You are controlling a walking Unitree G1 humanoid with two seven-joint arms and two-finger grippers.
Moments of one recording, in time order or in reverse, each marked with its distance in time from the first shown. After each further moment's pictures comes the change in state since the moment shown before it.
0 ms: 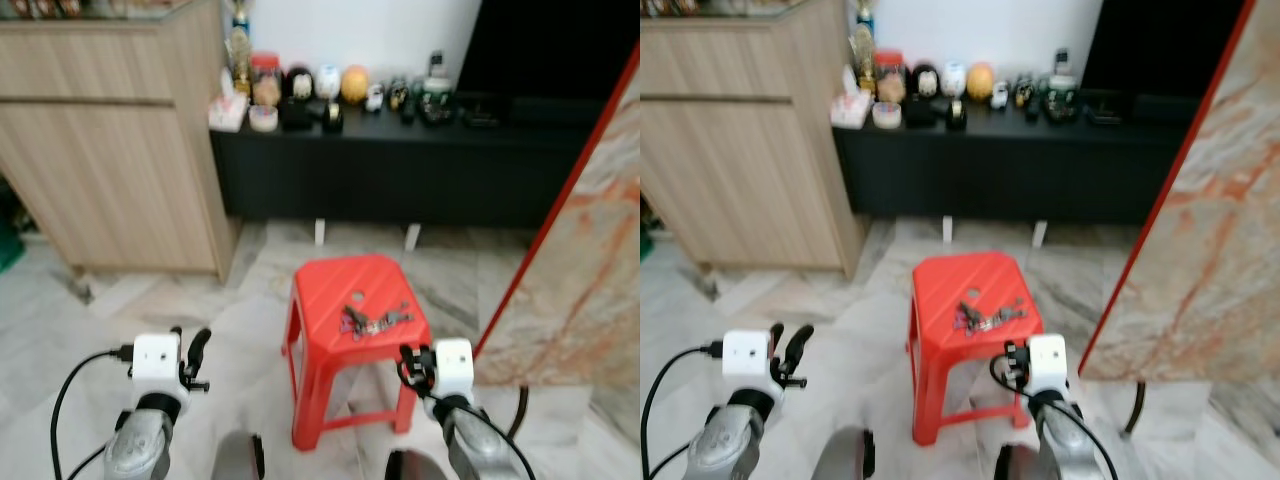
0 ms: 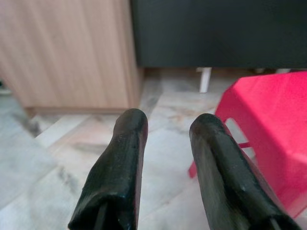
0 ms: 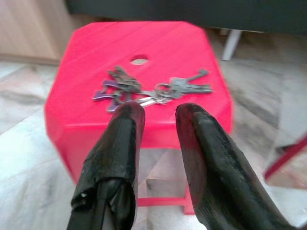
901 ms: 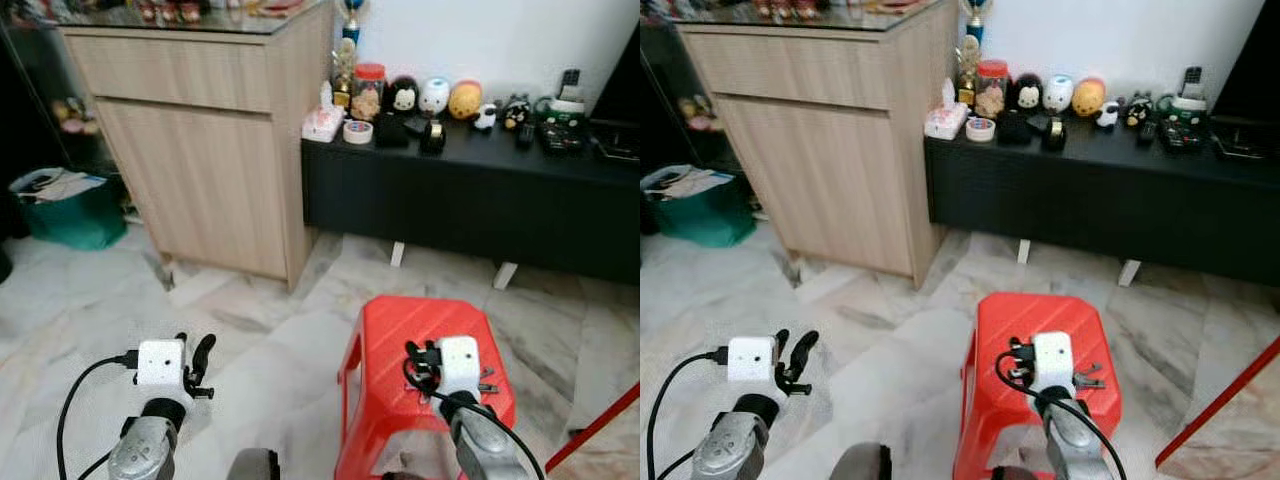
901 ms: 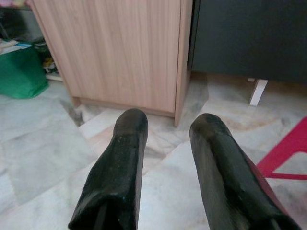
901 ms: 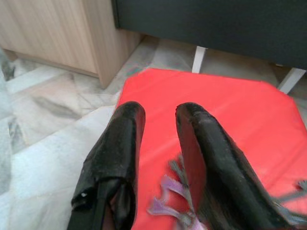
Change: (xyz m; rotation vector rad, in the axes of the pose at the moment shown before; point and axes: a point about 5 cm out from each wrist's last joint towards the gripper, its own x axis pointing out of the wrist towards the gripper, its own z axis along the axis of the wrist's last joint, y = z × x) left arm -0.003 0.000 -0.005 -0.011 0.016 0.001; right arm 0.003 -0.001 0.003 0.000 -0.016 -0.012
